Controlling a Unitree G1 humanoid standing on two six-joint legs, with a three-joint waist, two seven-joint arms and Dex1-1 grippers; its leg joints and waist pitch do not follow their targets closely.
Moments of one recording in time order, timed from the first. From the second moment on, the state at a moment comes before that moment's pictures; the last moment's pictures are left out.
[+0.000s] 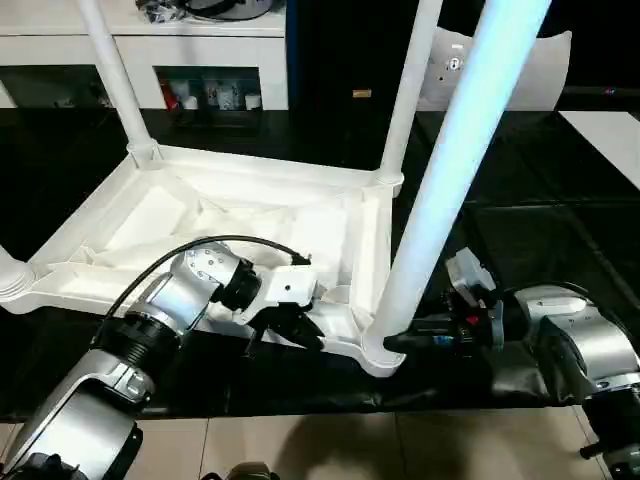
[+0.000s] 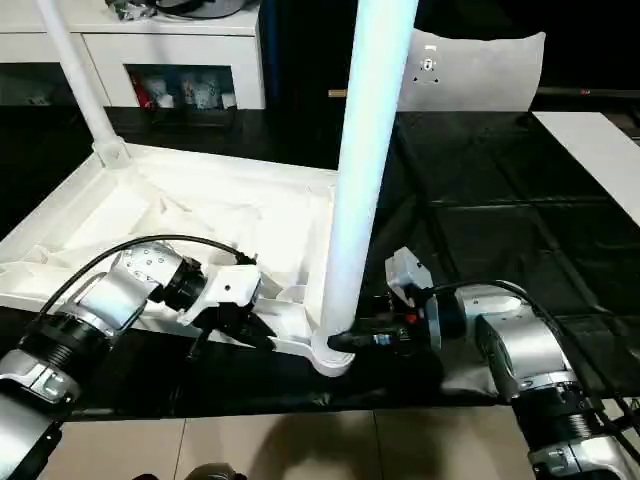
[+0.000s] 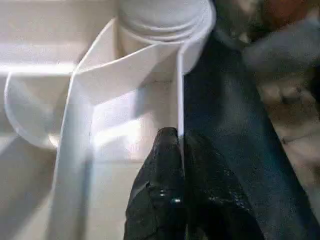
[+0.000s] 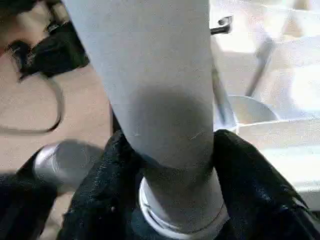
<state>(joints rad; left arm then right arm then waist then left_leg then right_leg) -0.67 0.40 -0.41 0.56 0.04 0.10 -1.40 -0.33 -0.46 0.12 0.22 0.32 0.33 1.27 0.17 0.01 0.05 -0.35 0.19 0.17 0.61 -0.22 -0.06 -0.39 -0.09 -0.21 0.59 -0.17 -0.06</state>
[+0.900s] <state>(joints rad) -0.71 0.10 -0.27 0.61 0.08 0.36 -0.79 -0.40 -0.14 -0.06 0.28 0.15 0.29 0.39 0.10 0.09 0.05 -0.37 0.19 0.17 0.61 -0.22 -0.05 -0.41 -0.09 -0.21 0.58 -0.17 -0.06</state>
